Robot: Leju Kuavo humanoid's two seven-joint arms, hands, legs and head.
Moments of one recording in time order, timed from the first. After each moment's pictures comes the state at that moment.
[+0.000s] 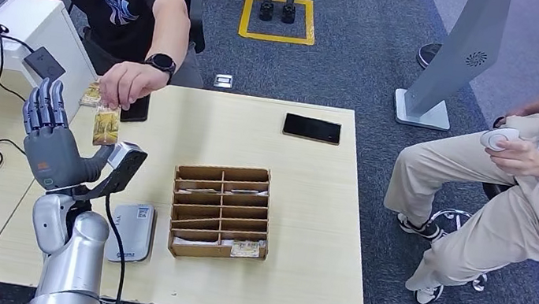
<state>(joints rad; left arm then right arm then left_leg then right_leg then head) -0.35 -0.34 0.35 -1.34 -1.35 0.70 -0.43 -0.05 0.12 -1.54 -0.40 1.51 0.03 -0.04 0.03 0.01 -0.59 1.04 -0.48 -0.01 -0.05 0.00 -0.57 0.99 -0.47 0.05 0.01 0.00</state>
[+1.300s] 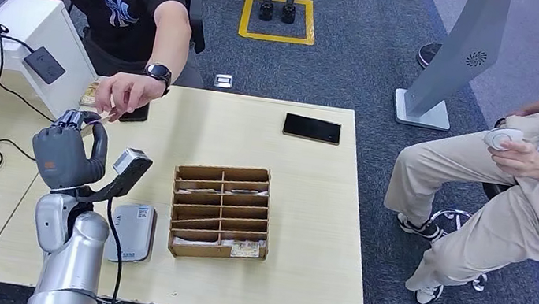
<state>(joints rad) -0.35 -0.31 0.33 -1.30 -1.30 0.70 -0.51 -0.05 0.10 -1.53 -0.36 1.51 0.00 -0.03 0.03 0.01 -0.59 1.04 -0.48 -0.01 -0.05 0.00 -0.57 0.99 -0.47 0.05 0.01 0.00</state>
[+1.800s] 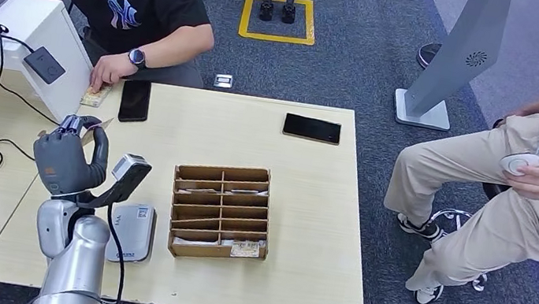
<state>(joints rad) -0.36 -0.34 0.39 -1.30 -1.26 0.70 -0.60 -0.05 0.10 -1.53 -0.35 1.51 0.00 -0.03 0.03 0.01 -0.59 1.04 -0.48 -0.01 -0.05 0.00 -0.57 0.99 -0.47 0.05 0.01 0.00</state>
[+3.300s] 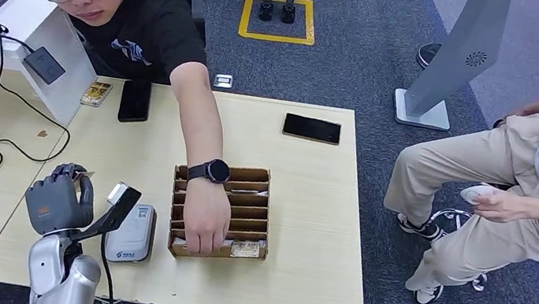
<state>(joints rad) -0.23 -0.31 0.44 -1.23 -1.49 0.70 -0.27 -0.04 0.10 -1.53 -0.37 1.51 0.03 -0.03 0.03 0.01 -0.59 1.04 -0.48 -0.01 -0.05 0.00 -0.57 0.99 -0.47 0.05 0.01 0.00</state>
